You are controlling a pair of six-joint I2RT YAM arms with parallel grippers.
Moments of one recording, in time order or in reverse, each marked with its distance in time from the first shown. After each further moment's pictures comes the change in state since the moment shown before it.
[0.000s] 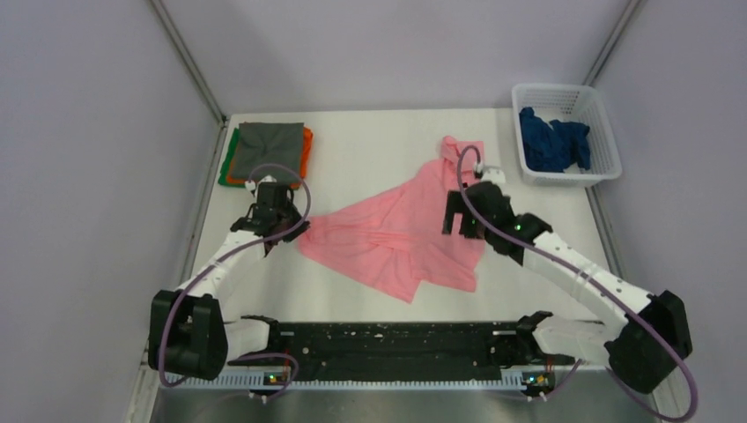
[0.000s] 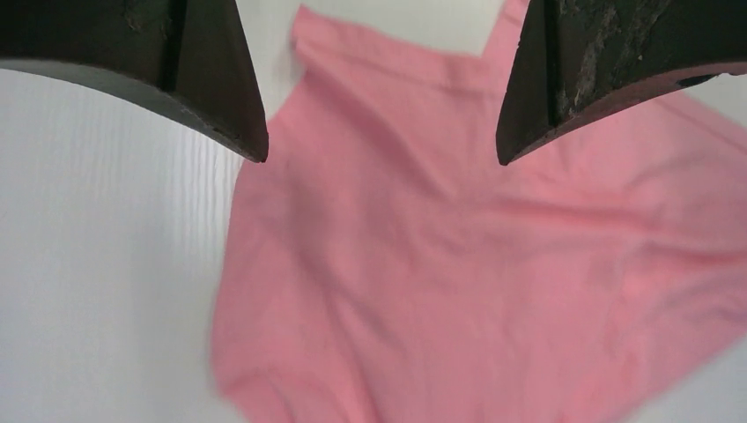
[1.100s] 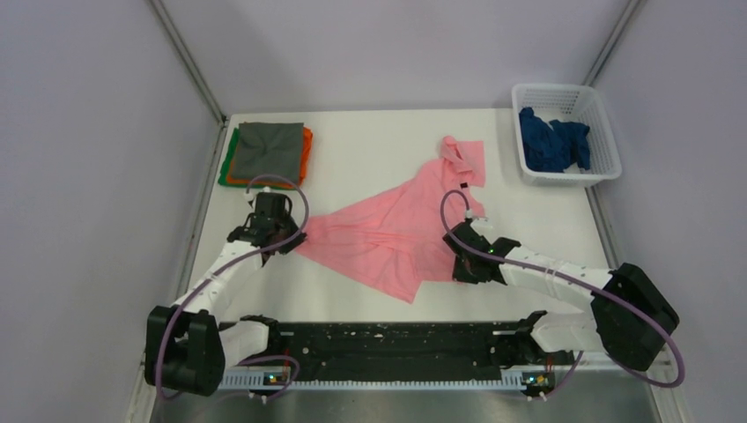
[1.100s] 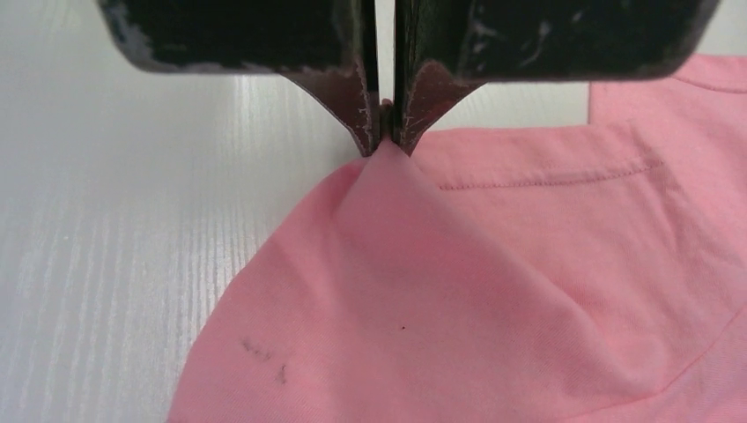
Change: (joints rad) left arm 0.000 -0.079 -0.063 -0.084 -0.017 0.008; right arm 0.186 0.059 -0.343 -0.043 -0.074 0.370
